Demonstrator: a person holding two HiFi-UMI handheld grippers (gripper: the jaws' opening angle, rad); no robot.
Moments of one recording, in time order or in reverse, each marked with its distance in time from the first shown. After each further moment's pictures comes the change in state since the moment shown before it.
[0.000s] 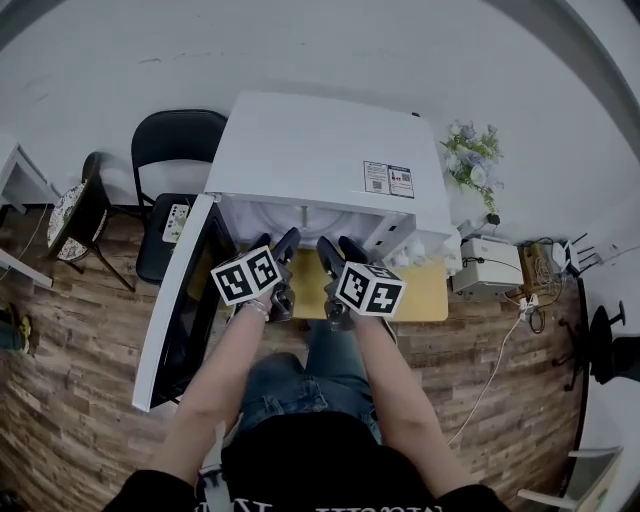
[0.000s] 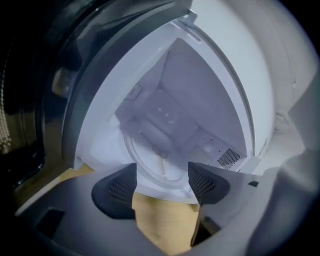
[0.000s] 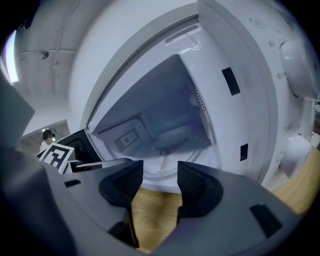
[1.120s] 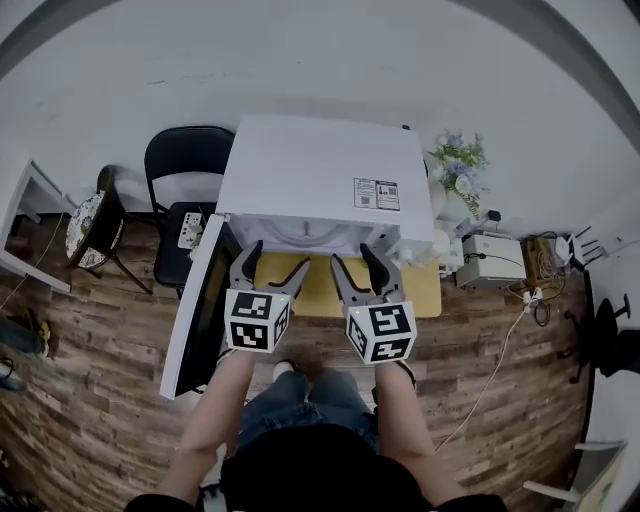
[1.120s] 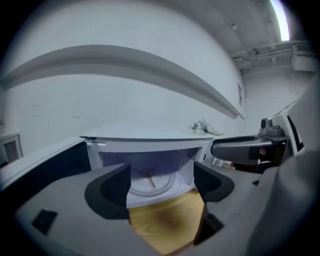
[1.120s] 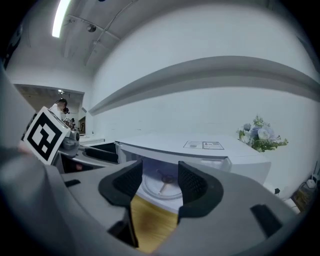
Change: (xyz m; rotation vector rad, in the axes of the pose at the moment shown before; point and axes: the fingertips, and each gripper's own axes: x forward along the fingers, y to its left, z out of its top) left arm -0.103 -0.113 0.050 0.659 -0.009 0.008; right arm -0.112 0.079 0.087 -0.438 -0.129 -0.037
